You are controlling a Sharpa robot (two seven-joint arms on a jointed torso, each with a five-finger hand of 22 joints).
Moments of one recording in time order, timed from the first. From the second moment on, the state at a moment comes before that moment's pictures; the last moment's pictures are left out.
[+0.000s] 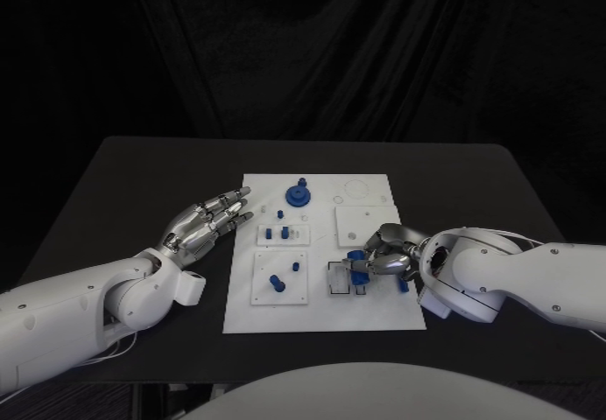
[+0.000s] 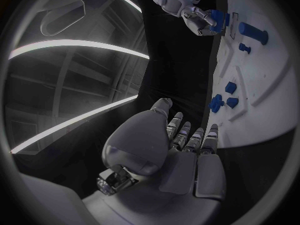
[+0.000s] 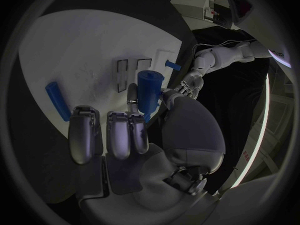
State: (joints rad) left arm 1.05 -0.90 -0.21 1.47 -0.08 0.05 0.65; left_hand 1.46 0.27 -0.11 0.10 0.60 0.37 0.11 0.06 0.05 0.07 0.13 0.16 0.03 0.01 0.19 0.01 0.01 0.16 0.03 0.29 0.02 0.09; right arm 1.17 -1.03 -0.25 1.92 -0.96 -0.37 -0.50; right_hand 1.03 -0.15 0.31 0.29 0.51 0.99 0.03 0.45 0.75 1.47 -0.05 1.57 1.31 1.47 -0.11 1.52 1.31 0.03 1.47 0.00 1.46 1.31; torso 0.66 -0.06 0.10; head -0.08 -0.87
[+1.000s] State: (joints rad) left arm 1.04 -0.89 -0.21 1.46 -0.08 0.06 0.65; left_hand 1.46 0.27 -0.11 0.10 0.60 0.37 0.11 0.06 0.05 0.07 0.13 0.16 0.03 0.01 0.19 0.01 0.01 0.16 0.03 0.29 0.02 0.09; right arm 1.17 -0.99 -0.25 1.89 -0.94 -0.30 -0.52; right_hand 0.91 -0.05 0.11 0.29 0.28 0.98 0.03 0.42 0.76 1.47 -0.04 1.57 1.31 1.47 -0.10 1.52 1.31 0.03 1.47 0.01 1.45 1.31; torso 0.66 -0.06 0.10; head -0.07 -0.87
